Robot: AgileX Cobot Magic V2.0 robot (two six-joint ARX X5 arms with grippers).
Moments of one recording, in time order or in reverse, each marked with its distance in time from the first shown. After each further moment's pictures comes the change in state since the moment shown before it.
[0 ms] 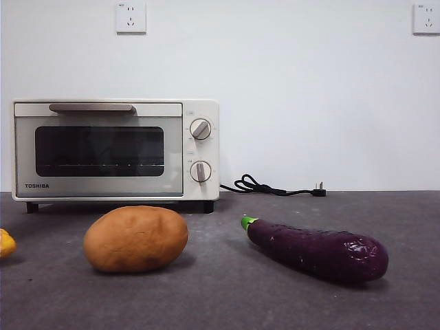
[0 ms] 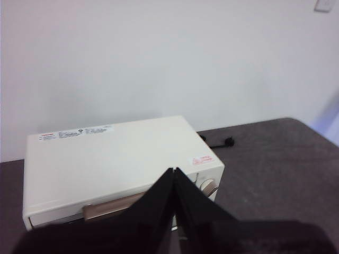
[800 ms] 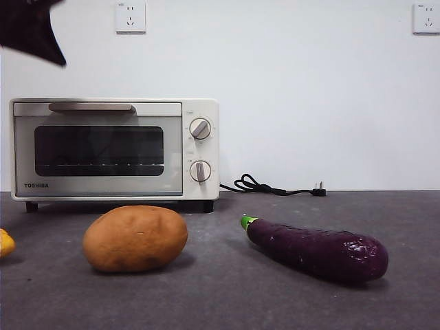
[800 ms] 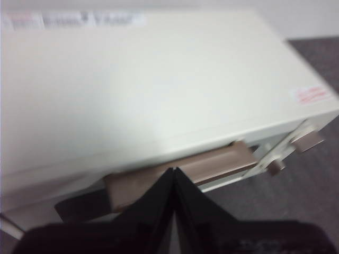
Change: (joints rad) left arm 0.017 0.578 0.002 0.169 -0.001 0.087; right arm 0.069 0.000 0.000 -0.074 0.051 -0.034
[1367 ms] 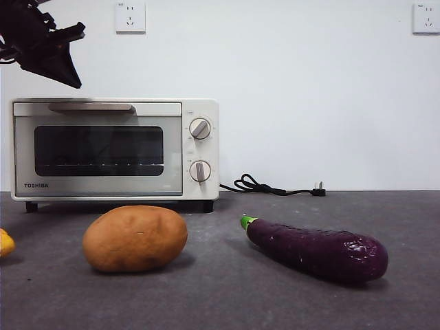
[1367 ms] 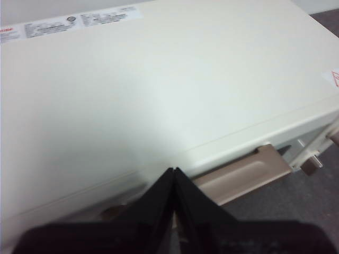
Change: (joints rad) left arm -0.059 0.070 0.000 0.103 -0.092 0.105; right arm 0.000 0.031 0.000 -0.024 0.018 -0.007
